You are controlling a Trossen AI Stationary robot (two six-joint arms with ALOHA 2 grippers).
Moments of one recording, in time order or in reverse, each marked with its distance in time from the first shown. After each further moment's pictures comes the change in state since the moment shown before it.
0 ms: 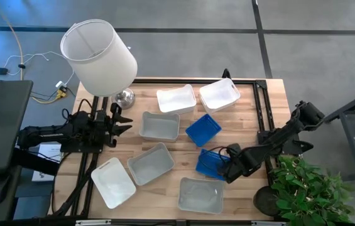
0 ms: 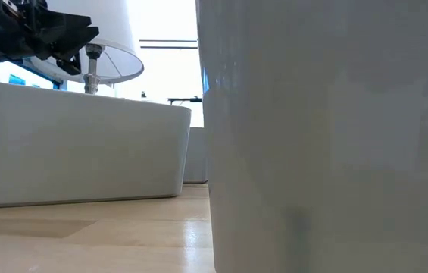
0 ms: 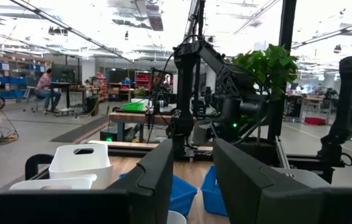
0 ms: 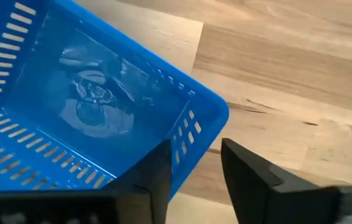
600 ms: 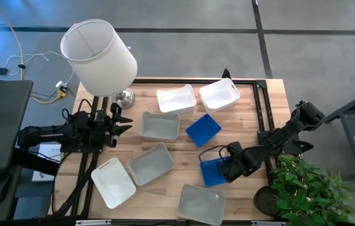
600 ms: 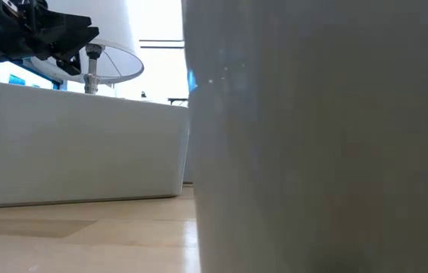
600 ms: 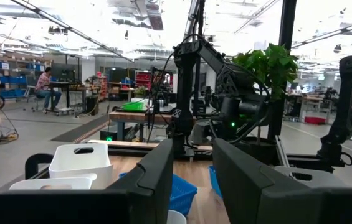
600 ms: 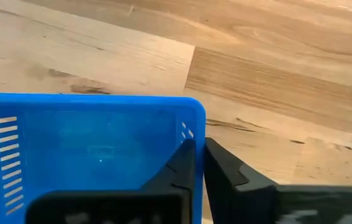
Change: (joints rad) left arm 0.000 0.000 0.000 -0.003 0.000 0.000; right arm 0.000 0.000 0.000 -0.038 0.048 -0.008
